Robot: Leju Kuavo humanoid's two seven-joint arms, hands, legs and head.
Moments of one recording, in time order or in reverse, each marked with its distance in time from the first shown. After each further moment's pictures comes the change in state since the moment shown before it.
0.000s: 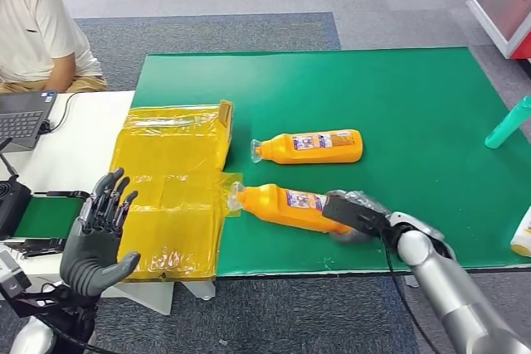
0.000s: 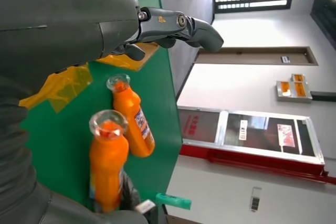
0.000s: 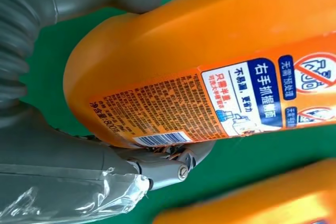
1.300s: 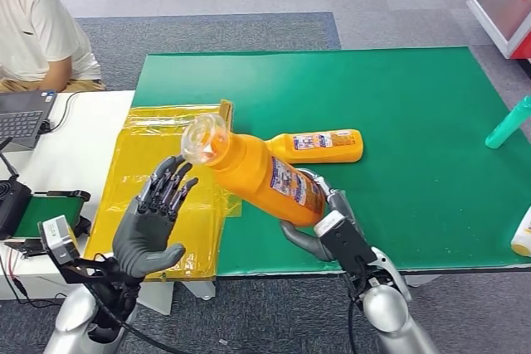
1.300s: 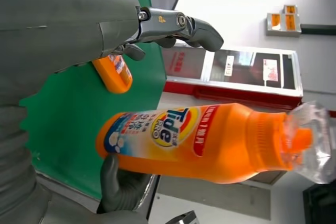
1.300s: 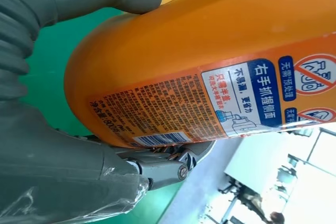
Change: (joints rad) left arm -0.176 -0.014 -0.220 0.114 0.099 -0.051 0.047; right arm 0.314 0.218 0.007 -0.531 -0.177 -0.422 -0.111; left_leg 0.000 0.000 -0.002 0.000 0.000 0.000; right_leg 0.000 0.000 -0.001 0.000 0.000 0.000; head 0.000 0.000
